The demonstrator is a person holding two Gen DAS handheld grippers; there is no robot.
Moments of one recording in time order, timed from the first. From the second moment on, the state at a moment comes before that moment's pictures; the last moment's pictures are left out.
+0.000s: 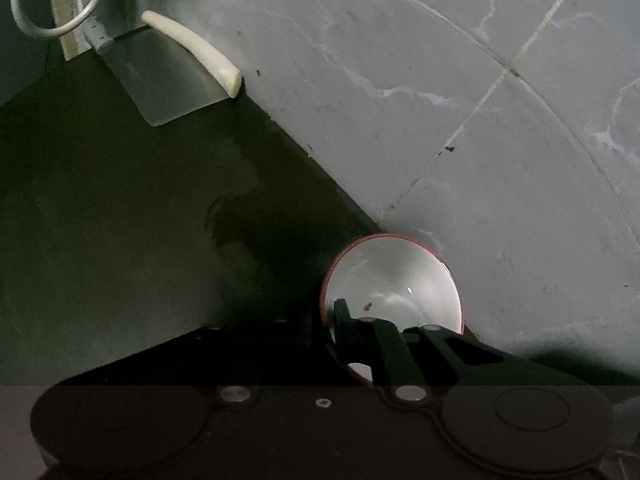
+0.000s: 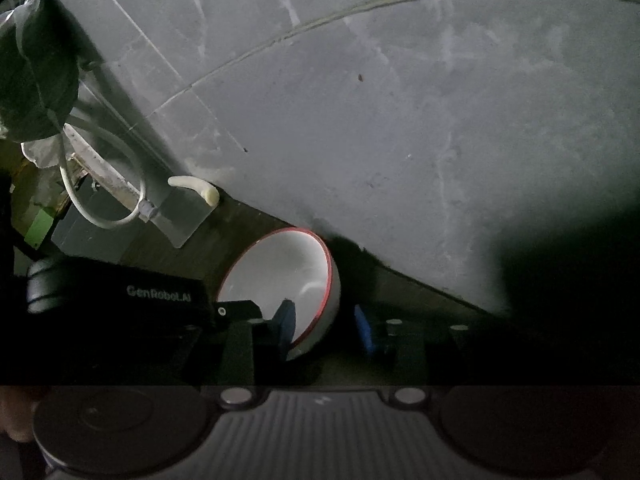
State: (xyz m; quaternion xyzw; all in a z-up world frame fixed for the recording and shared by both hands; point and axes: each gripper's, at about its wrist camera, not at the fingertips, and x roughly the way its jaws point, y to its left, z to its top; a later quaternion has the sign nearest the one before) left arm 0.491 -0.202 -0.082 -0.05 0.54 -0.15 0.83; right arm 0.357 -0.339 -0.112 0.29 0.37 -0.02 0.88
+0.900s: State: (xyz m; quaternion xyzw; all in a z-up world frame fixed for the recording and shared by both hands) left arm 0.399 -0.175 -0.028 -0.09 0.48 -0.12 0.87; right arm 0.305 -0.320 -0.051 0.22 0.37 0.06 0.90
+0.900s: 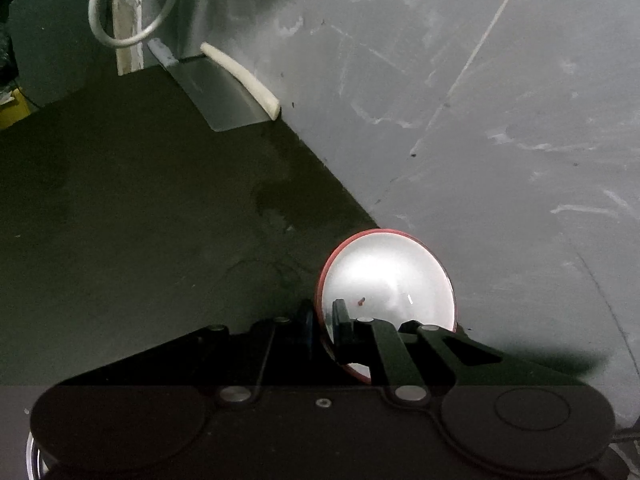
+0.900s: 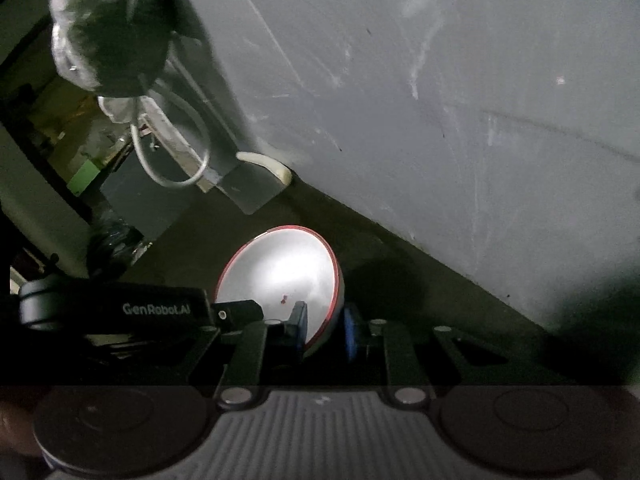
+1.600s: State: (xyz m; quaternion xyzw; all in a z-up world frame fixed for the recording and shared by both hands) left arm 0.287 -0.135 0.011 -0.17 0.40 -0.14 0.89; right arm 0.216 -0.289 0.015 0.13 0.33 0.10 0.93
